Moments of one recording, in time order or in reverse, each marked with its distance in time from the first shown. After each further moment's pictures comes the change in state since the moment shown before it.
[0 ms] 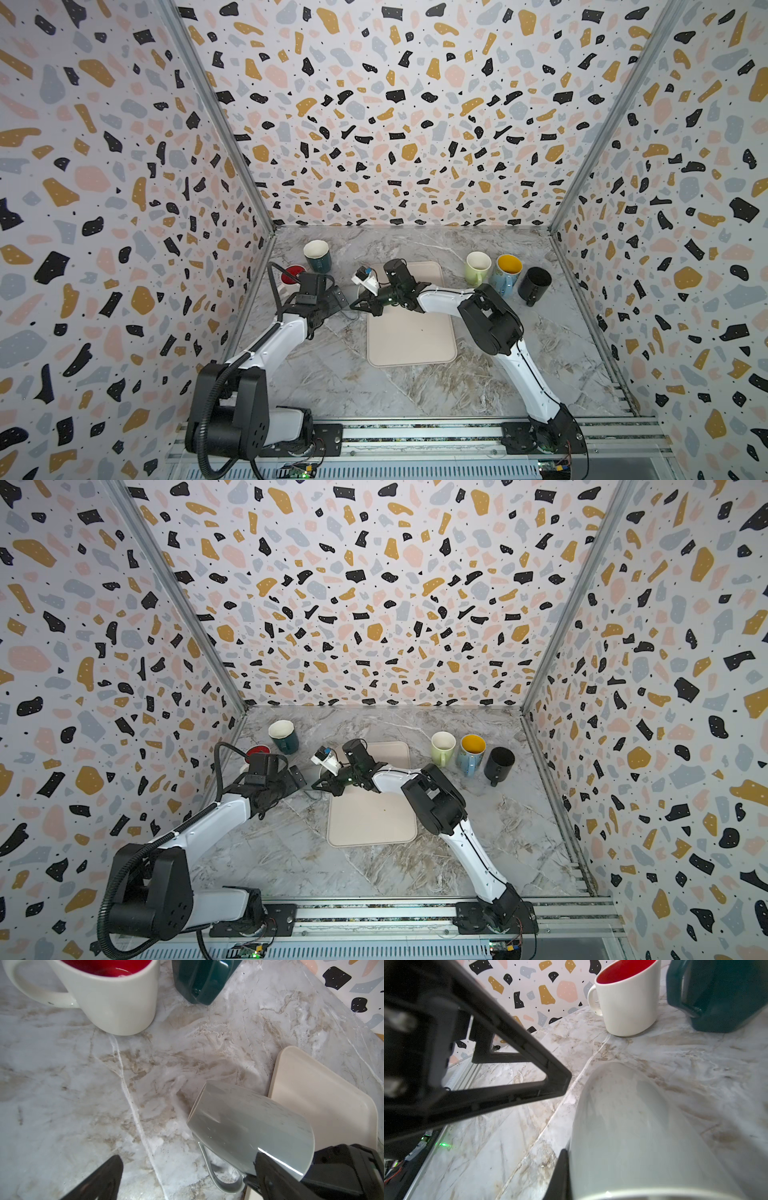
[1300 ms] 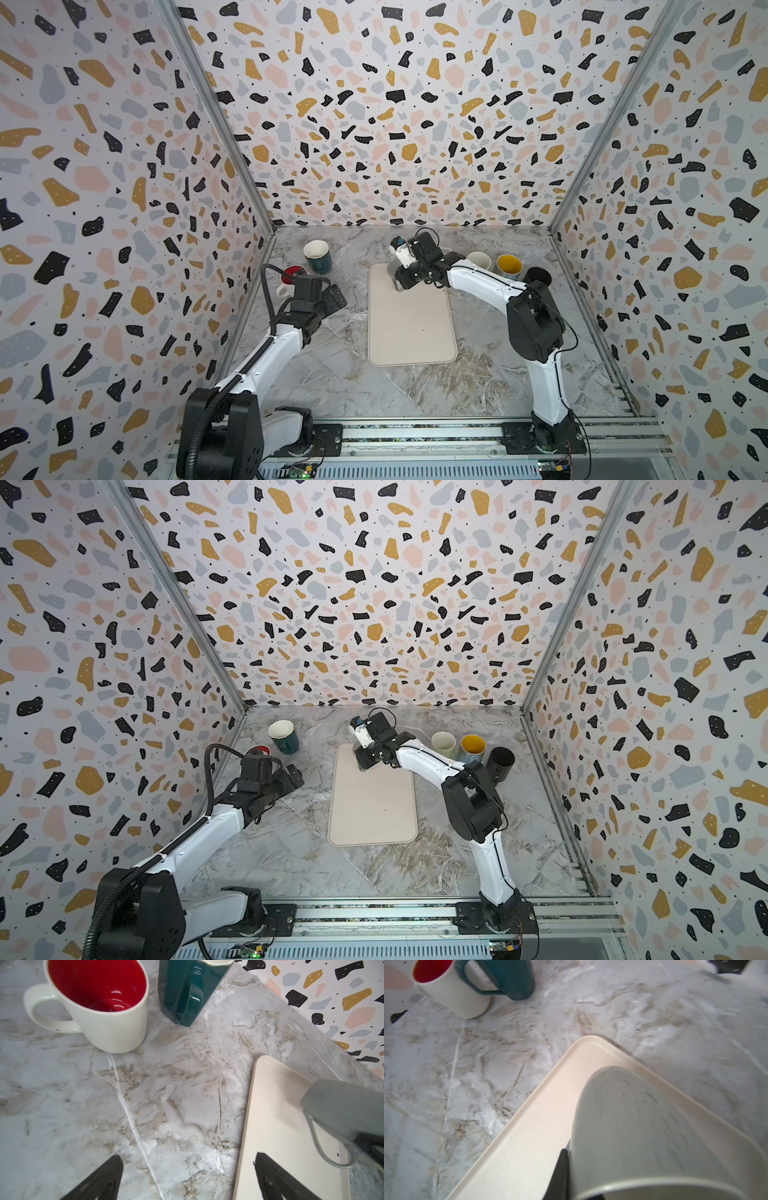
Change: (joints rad) left arm 0.000 -0.113 -0.045 0.047 0.026 0.036; right arm -0.131 -0.351 -0.005 -0.650 0.647 0.007
